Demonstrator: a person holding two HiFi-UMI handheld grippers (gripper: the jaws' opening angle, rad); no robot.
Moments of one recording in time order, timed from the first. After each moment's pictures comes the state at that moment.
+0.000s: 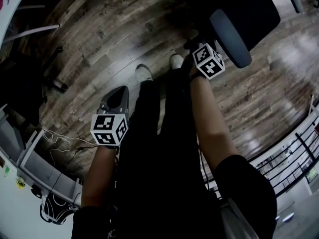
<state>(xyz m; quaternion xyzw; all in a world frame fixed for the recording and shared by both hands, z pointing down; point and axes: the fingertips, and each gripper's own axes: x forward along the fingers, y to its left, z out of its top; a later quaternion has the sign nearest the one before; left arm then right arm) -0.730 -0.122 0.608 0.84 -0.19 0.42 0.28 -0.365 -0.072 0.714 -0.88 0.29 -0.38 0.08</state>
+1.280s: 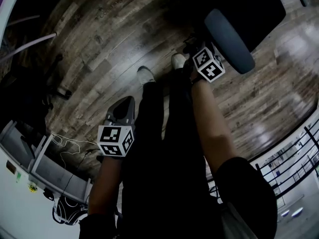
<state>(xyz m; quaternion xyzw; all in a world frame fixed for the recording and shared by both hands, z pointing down) -0.699 -0.104 0.627 0.83 -0.16 0.46 0.29 -0.355 -0.052 0.778 -0.86 0.26 -0.43 0.09</state>
